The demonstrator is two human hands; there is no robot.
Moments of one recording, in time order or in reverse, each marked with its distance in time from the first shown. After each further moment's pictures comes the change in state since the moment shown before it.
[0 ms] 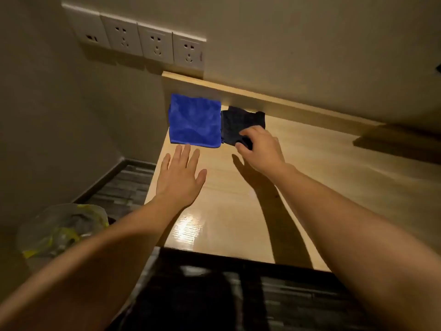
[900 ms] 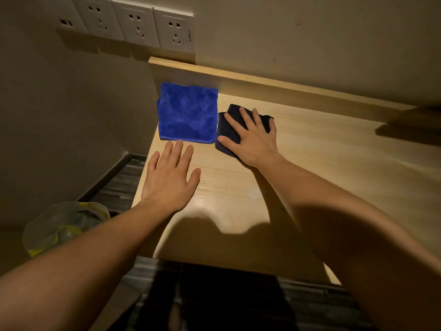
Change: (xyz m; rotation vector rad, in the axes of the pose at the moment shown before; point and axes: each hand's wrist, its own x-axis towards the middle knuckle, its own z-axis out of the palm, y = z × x) left_hand 0.008 0.000 0.015 0.074 0.055 -0.042; right_hand 0.051 0.036 0.070 -0.188 -0.215 -0.040
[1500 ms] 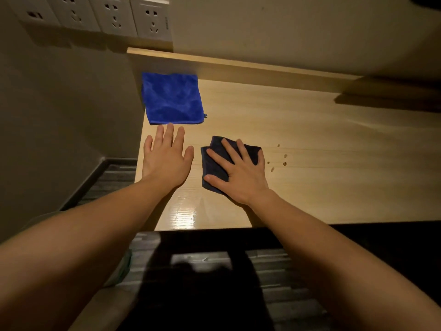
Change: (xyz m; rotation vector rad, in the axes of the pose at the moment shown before) left_hand 0.002 -0.003 0.000 -0.011 -0.021 0.073; right_hand -0.165 -0.055 0.032 0.005 0.005 0.066
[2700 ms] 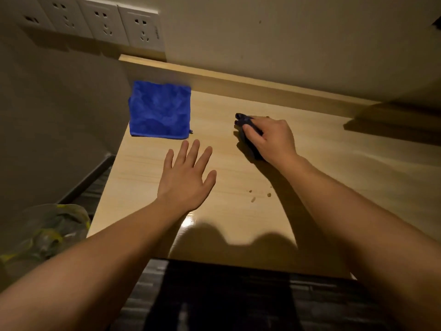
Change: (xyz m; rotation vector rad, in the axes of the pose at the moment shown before) left_hand -0.001 0.093 0.026 0.003 -0.023 0.086; right_hand 0.087 0.126 -0.092 0.316 0.332 -0.114
